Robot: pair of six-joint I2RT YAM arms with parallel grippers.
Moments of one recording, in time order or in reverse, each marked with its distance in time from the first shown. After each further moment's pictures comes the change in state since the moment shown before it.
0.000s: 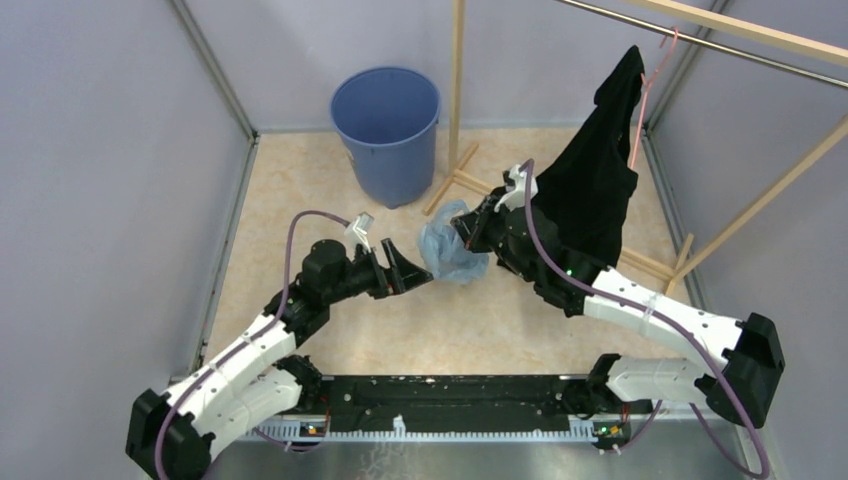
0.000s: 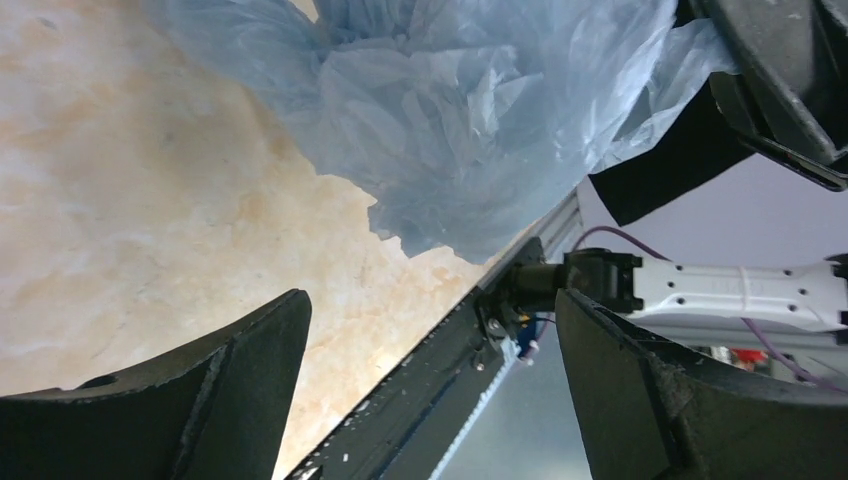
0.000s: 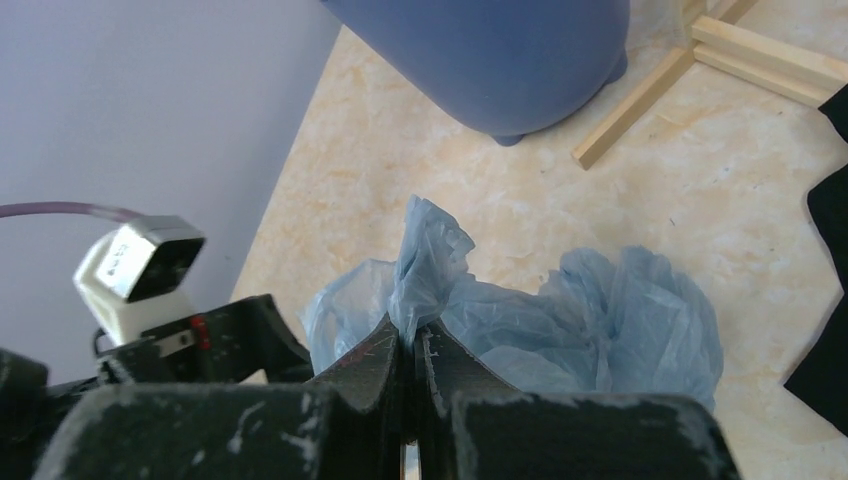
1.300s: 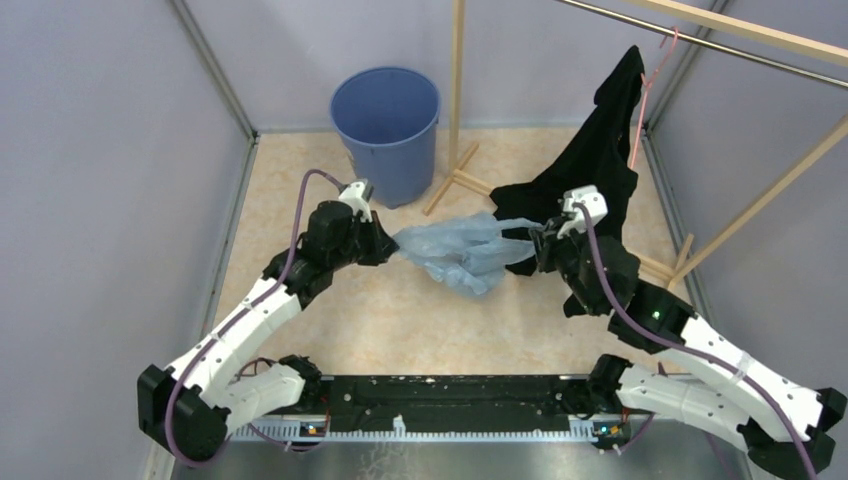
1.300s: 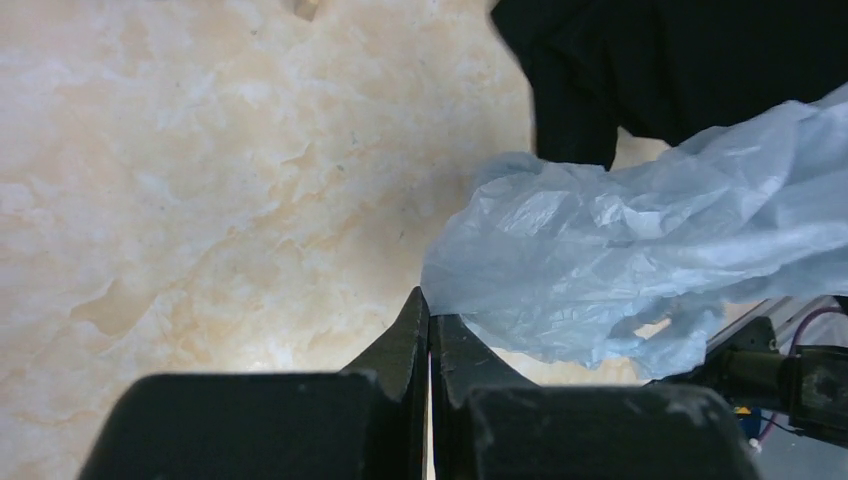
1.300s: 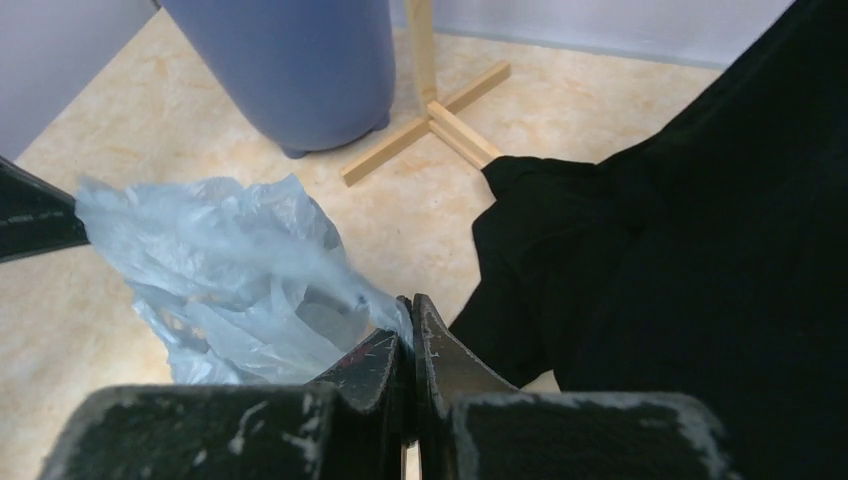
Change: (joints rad) left arm 0.064 0.209 0.315 -0.266 -0.249 0.381; right arm 0.000 -0.422 -0.066 -0.341 0.211 -0.487
